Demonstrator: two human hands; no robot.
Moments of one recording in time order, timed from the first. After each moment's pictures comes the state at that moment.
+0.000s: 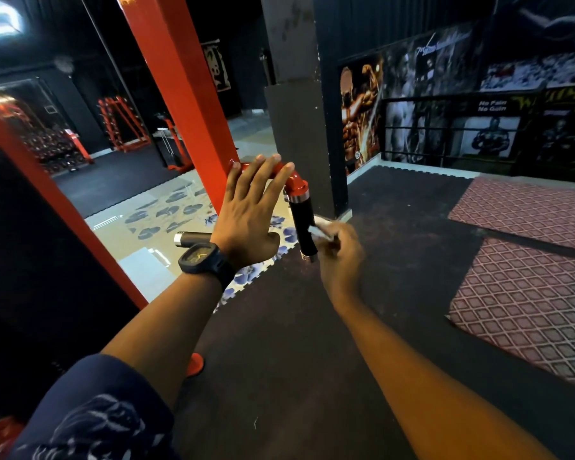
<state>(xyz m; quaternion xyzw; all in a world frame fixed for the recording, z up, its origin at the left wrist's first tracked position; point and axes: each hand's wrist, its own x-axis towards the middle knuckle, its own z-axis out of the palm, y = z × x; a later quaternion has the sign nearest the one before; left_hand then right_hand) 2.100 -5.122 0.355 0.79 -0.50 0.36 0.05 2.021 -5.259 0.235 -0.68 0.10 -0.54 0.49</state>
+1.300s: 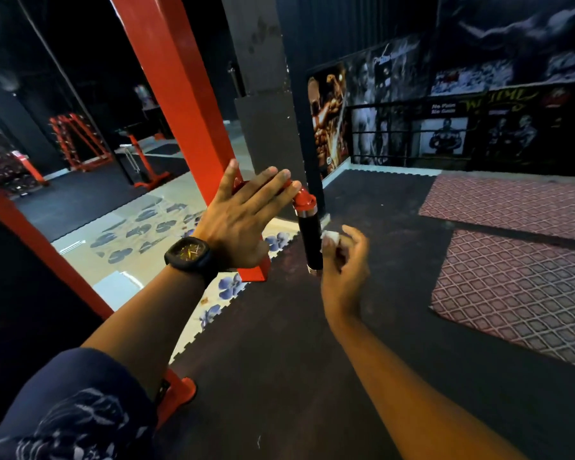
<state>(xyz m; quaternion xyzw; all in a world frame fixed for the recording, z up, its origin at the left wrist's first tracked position) 2.135 -5.098 0.384 0.69 -0.57 0.43 -0.14 2.013 -5.208 0.255 -0.57 0.20 -0.62 0.50</state>
